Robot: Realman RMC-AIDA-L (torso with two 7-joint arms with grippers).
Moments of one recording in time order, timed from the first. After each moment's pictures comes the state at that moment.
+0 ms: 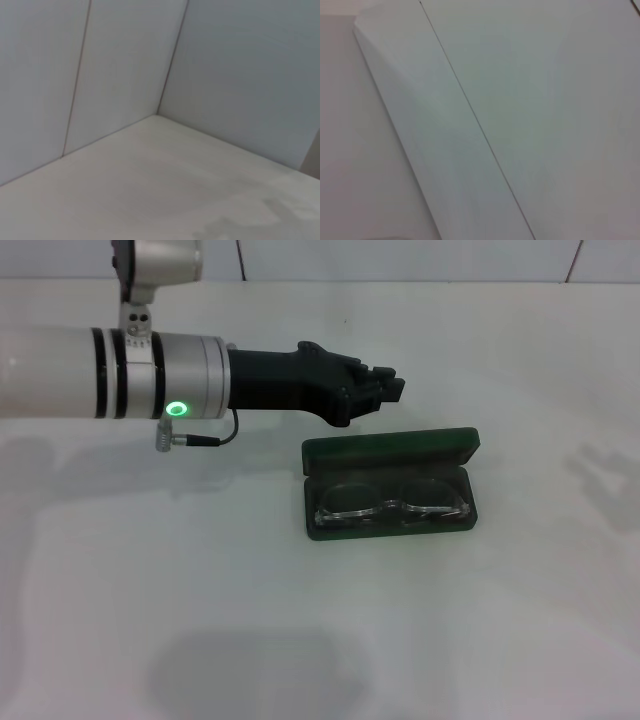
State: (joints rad) left arm -0.81 -2.09 1.01 0.50 1.80 1.29 -1.54; right arm 0.20 2.00 -0.51 -0.67 -1.42 -1.85 1.47
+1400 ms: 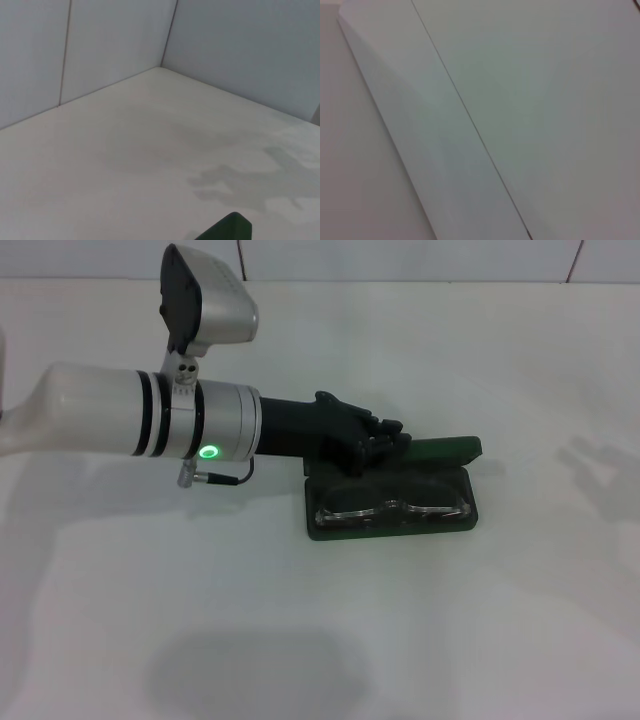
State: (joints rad) left arm -0.81 -2.10 1.22 0.42 1.72 1.15 -1.50; right arm 0.24 2.00 -0.52 -0.62 -1.45 -1.80 1.44
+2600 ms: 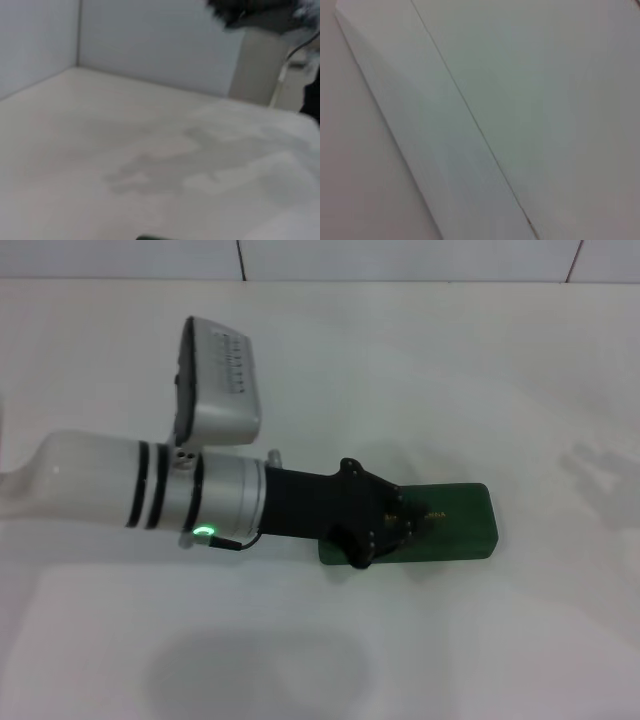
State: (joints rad) left arm -0.63 -2.10 1.53 0.60 1.53 1.23 -1.34; right arm 0.23 2.00 -0.52 -0.61 -1.48 -1.81 1.43
